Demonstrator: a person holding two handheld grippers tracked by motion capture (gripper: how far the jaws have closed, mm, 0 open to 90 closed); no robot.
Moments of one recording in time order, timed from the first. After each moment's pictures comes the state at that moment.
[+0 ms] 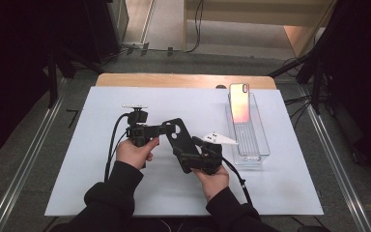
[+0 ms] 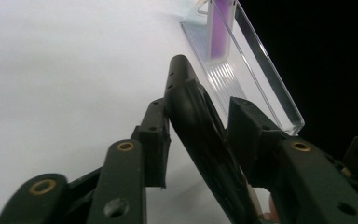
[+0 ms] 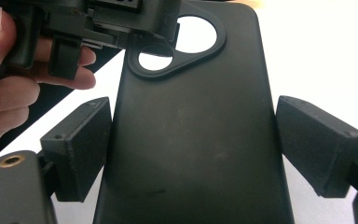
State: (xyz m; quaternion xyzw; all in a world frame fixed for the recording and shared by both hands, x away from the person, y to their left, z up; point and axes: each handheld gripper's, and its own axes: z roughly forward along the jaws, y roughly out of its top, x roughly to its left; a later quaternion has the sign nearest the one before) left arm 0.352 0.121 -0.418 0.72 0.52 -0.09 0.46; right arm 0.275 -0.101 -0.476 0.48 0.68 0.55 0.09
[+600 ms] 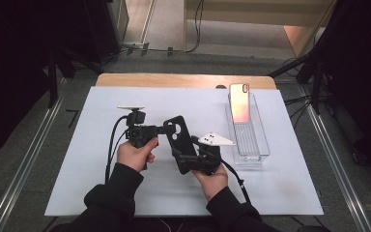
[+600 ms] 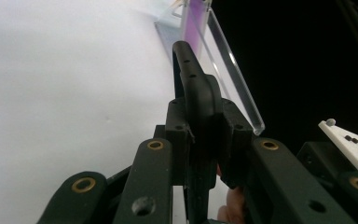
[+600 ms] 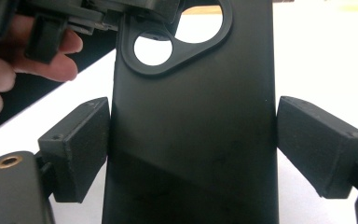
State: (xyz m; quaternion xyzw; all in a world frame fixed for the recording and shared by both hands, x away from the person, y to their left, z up) left arm 0.346 0.126 -0.414 0.68 0.52 -0.14 0.50; right arm 0.275 -0.097 -0.475 0.45 0.70 0.54 0.12
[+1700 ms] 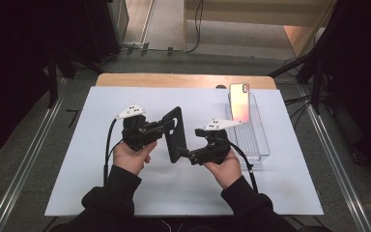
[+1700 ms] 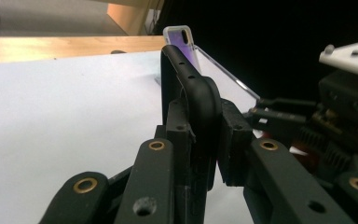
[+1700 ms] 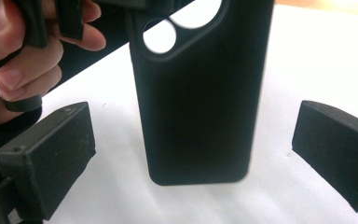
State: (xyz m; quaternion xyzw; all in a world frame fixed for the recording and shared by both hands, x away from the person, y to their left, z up) left arm 0.317 0.120 -0.391 0.74 0.38 0.05 0.55; right arm 0.295 -0.123 -0.434 0.37 0.77 0.52 0.05
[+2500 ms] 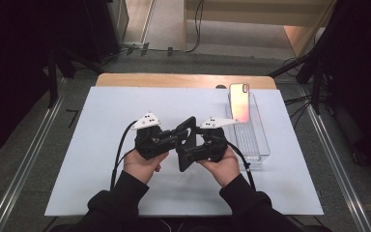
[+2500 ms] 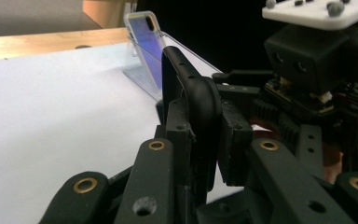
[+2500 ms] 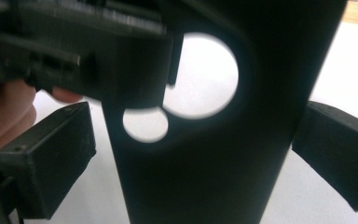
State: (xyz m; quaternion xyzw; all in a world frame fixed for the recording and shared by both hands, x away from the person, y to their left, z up) left arm 0.297 0.091 -0.397 0.76 0.34 0.03 0.55; right arm 0.299 -0.115 -0.432 0.39 0.77 0.51 0.06
